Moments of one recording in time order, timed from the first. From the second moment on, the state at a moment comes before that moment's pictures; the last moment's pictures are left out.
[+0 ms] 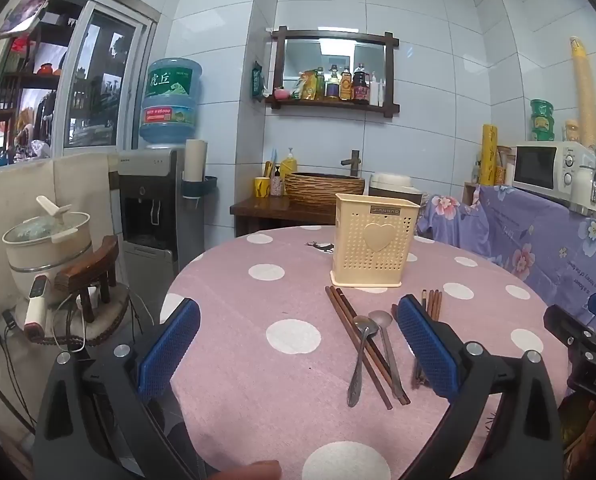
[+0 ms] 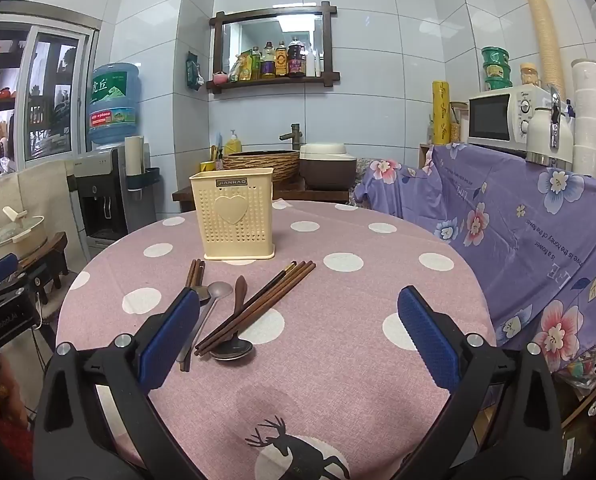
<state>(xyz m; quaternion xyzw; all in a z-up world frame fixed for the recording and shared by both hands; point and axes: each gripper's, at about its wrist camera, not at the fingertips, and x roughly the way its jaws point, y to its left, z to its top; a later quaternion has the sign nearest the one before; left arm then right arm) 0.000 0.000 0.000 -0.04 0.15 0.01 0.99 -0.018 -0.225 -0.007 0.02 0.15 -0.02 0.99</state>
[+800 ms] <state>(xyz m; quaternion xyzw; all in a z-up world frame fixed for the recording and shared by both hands) -0.001 0.001 -0.003 -0.02 0.13 0.01 0.99 -0.016 -0.224 -0.008 0.02 0.15 -0.02 0.99</state>
